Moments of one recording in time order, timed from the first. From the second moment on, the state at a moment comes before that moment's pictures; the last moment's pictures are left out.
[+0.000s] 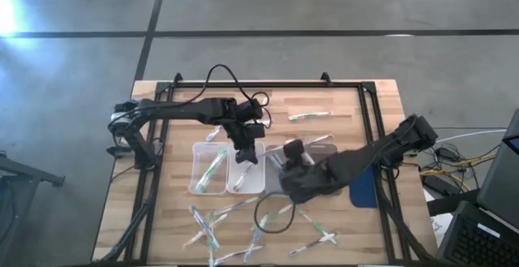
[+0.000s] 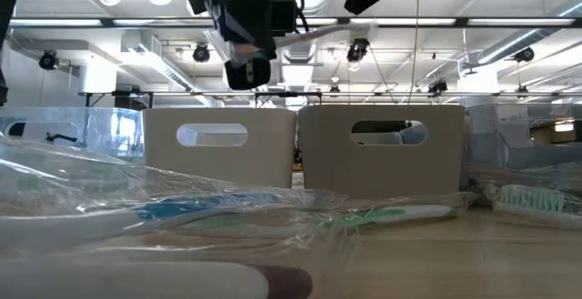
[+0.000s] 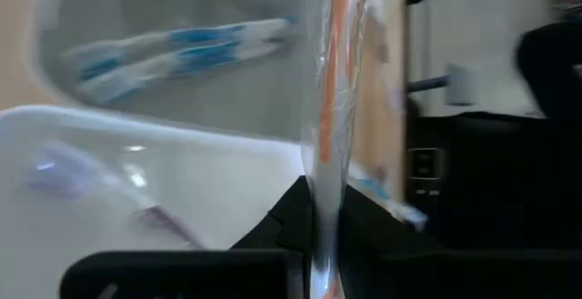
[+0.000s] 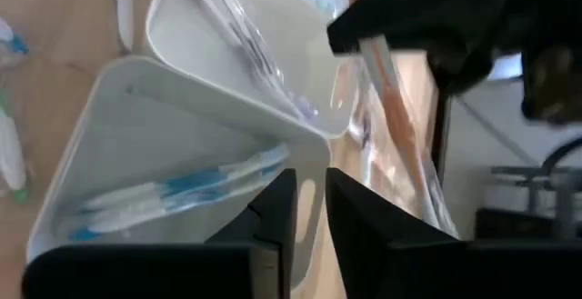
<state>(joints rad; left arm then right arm) 0.18 1.67 1.37 -0.70 0.67 -0.22 0.42 1.70 1.53 -0.94 0.60 -0.12</state>
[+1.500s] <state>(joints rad) 0.17 1.68 1.37 -0.52 0.87 -0.44 0.40 1.74 1.54 -0.85 0.87 -0.36</state>
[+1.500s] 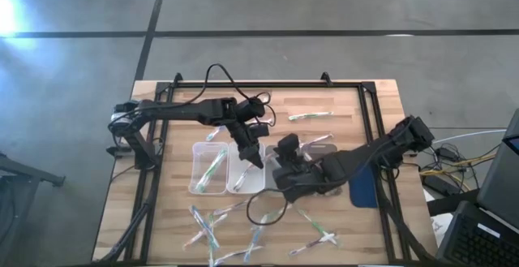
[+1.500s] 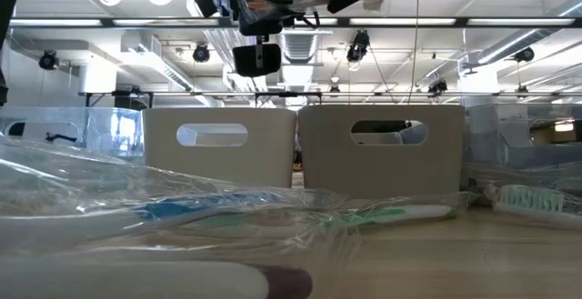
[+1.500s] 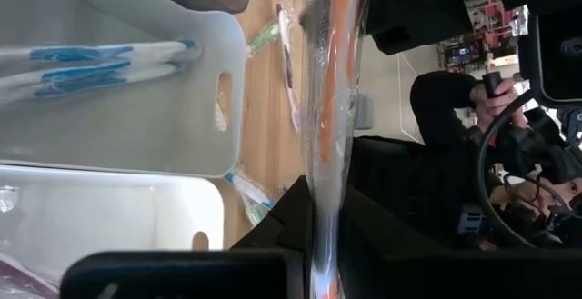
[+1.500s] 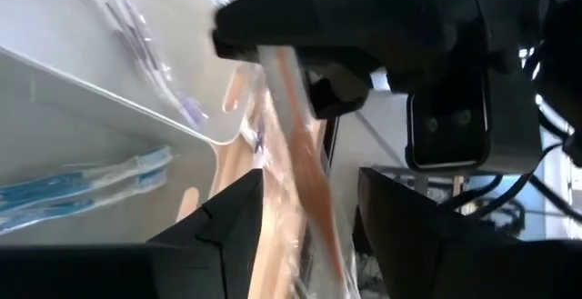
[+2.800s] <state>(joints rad) 0.17 1.68 1.37 -0.51 0.75 -0.29 0.37 1.74 1.54 -0.97 0.77 -0.12</state>
